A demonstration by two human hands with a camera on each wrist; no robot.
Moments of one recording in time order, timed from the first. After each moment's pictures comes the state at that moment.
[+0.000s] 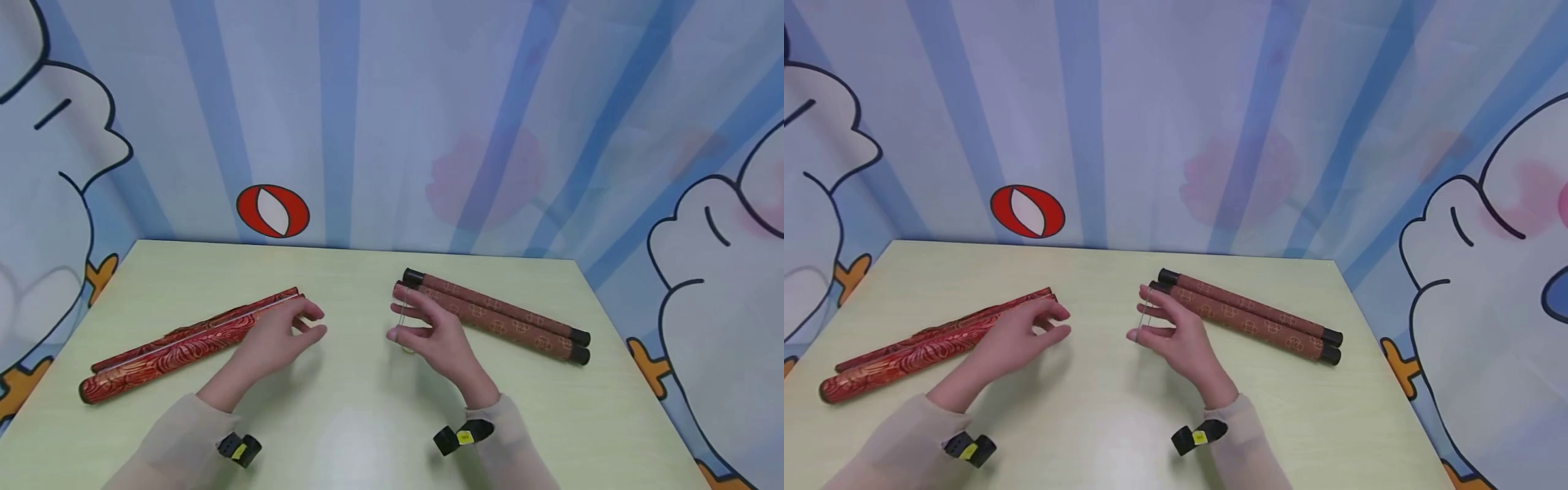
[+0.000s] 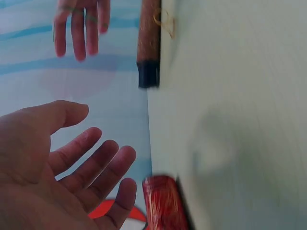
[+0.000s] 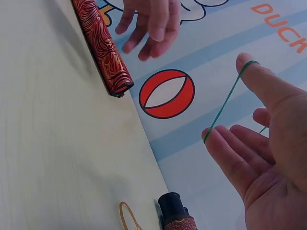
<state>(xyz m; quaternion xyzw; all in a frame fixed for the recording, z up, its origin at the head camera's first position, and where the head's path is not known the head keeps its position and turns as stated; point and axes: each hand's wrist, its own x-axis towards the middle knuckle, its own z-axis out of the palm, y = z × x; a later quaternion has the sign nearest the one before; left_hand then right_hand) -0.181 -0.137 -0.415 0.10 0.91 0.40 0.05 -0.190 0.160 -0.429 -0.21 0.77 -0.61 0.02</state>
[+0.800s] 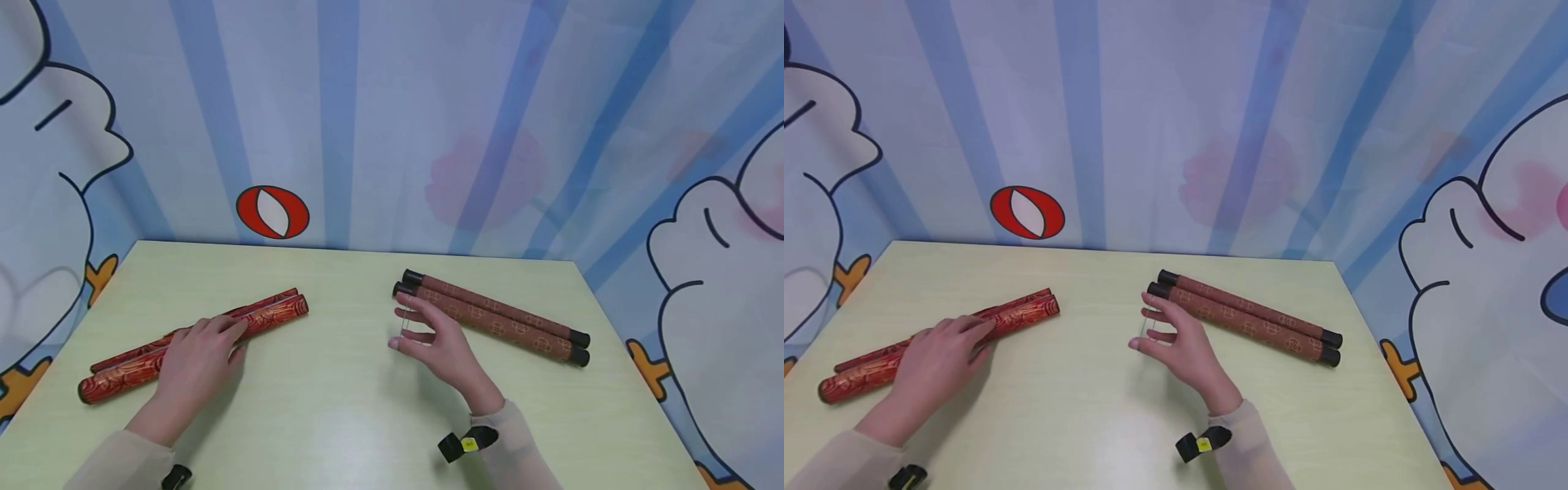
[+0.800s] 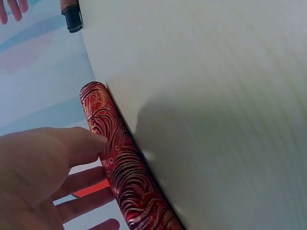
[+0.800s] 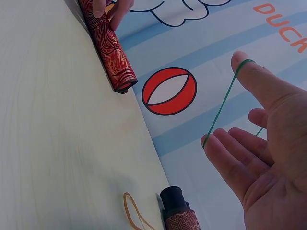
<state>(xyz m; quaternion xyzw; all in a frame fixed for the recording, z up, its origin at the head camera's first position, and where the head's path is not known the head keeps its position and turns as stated) -0.153 -0.214 -0.444 0.11 0.99 0.06 -0.11 -0.186 0.167 -0.430 -0.21 0.79 -0.57 0.02</state>
